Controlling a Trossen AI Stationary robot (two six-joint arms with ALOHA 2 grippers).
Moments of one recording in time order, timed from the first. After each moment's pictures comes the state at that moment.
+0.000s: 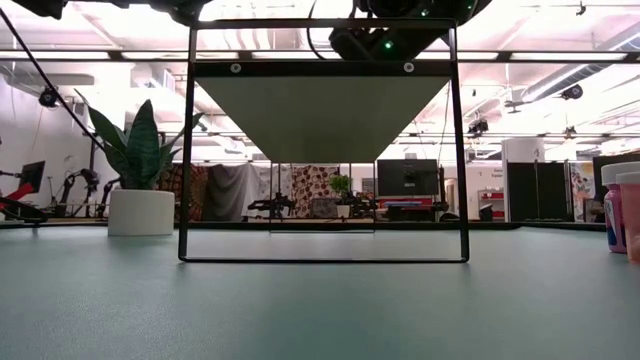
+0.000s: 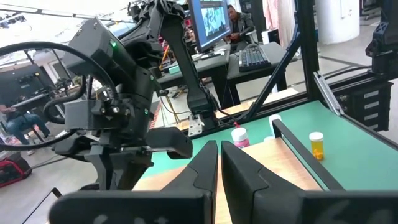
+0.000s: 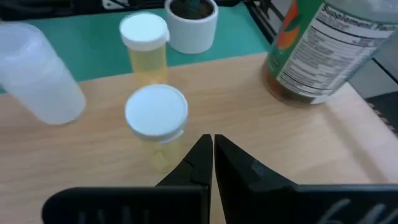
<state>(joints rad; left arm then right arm) -0.20 0.88 0.56 0.34 -0.19 0.30 -0.20 1.65 1.22 -0.17 0.06 -0.03</state>
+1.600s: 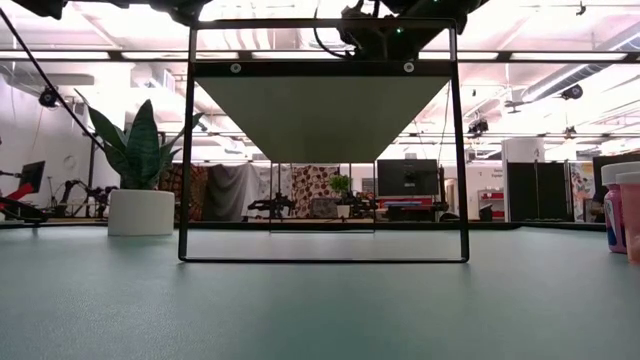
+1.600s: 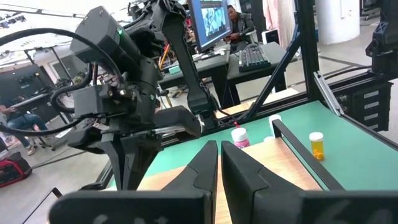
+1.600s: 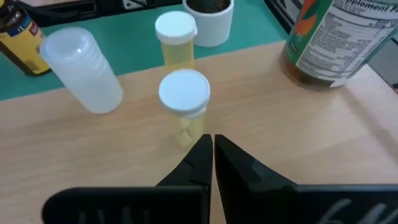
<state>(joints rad) -0.20 0.88 0.56 0.34 -0.19 0.30 -0.18 1.60 1.22 -0.25 0.02 0.05</state>
